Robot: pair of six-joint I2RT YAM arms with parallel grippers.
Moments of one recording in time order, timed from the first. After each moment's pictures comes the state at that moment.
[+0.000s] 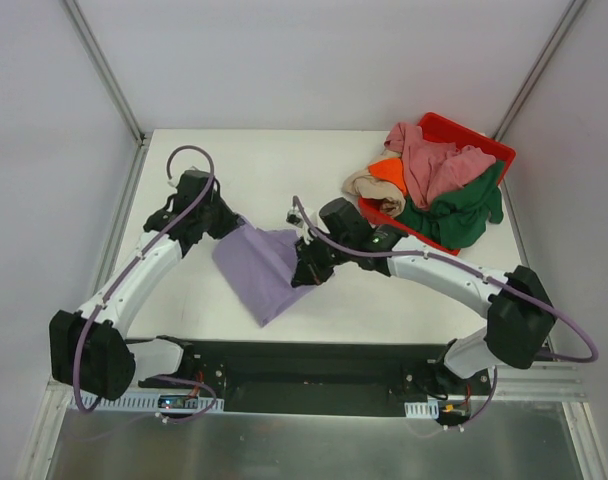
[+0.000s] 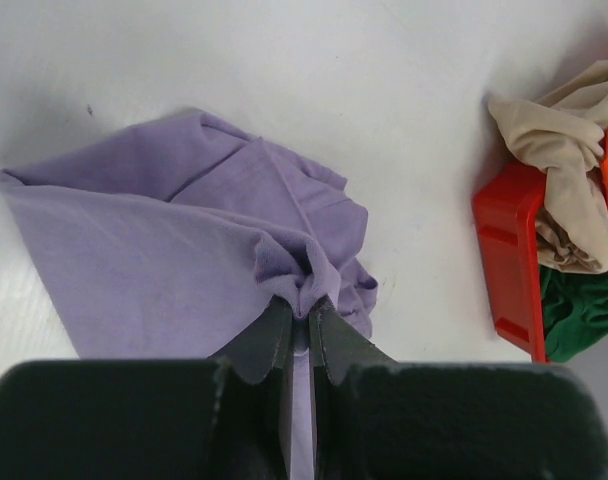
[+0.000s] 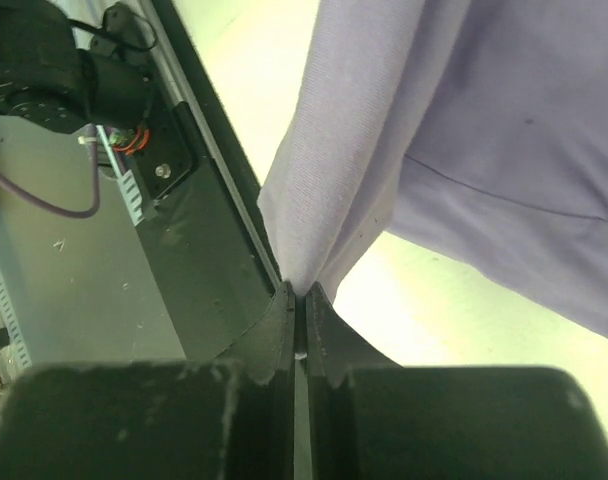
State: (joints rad) left arm -0.28 1.20 0.98 -0.55 0.00 -0.95; right arm 0.91 1.50 1.12 -0.40 -0.51 0.24
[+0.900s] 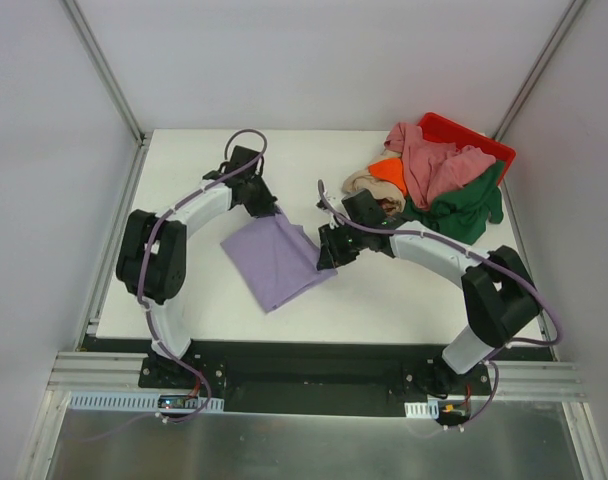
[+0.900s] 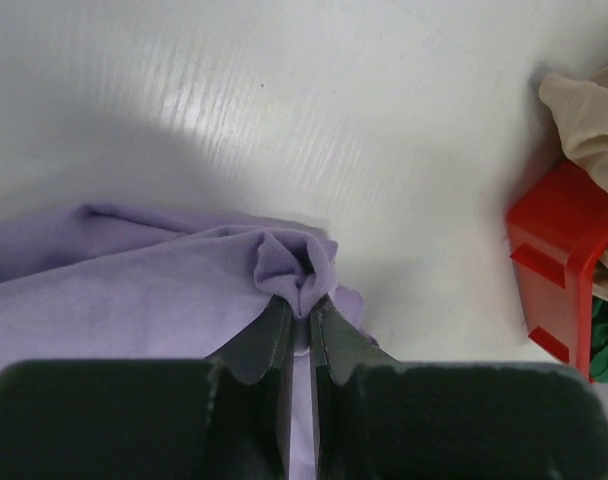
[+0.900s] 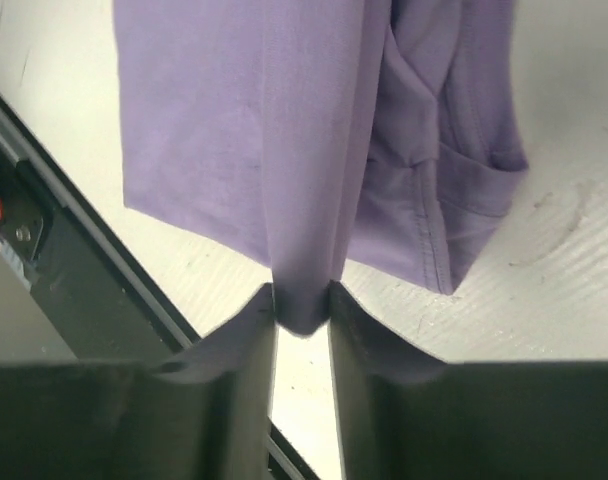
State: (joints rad) left arm -0.34 1.81 1.33 -0.46 0.14 -0.89; right arm 0.67 1.61 1.06 -0.39 -0.47 0.22
